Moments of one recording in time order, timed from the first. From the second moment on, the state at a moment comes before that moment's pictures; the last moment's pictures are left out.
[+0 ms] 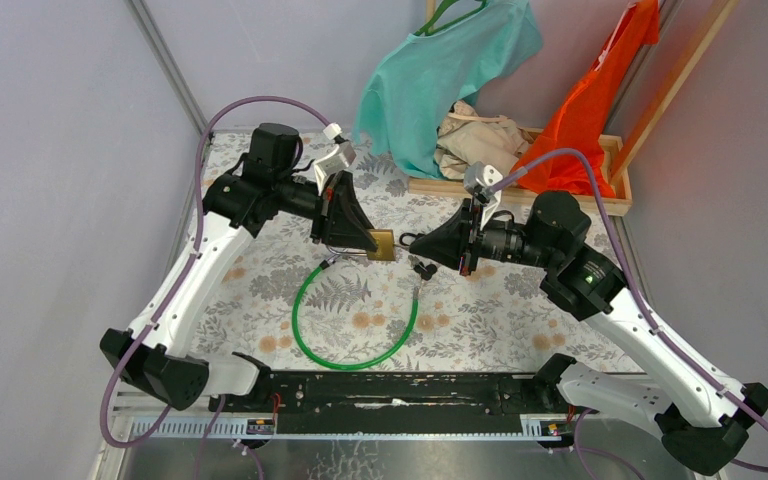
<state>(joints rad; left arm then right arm) -0.42 1.31 1.51 -0.79 1.38 0.22 0.74 0.94 1.09 -0.20 -0.65 0.21</state>
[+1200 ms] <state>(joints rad) -0.58 1.24 1.51 -0.79 1.07 0.29 0.72 0.96 1.01 -0.05 -0.76 0.35</state>
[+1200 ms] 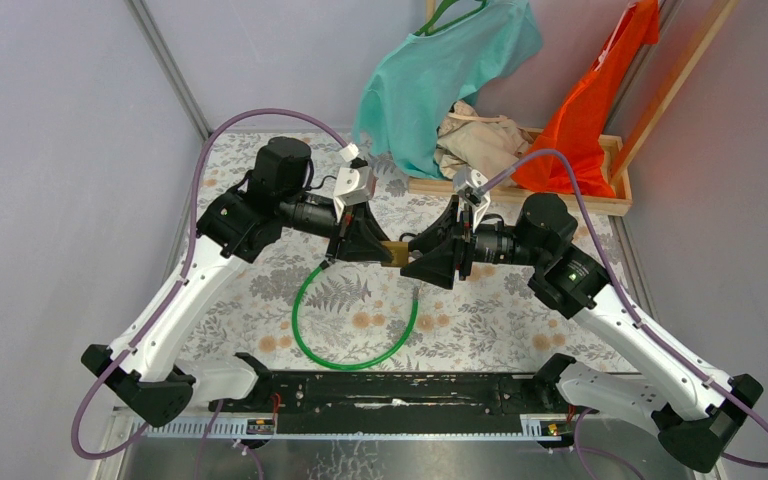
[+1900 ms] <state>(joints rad) -0.50 1.24 1.50 -0.69 1.16 0.18 0.73 0.94 1.04 -0.21 -0.70 0.25</state>
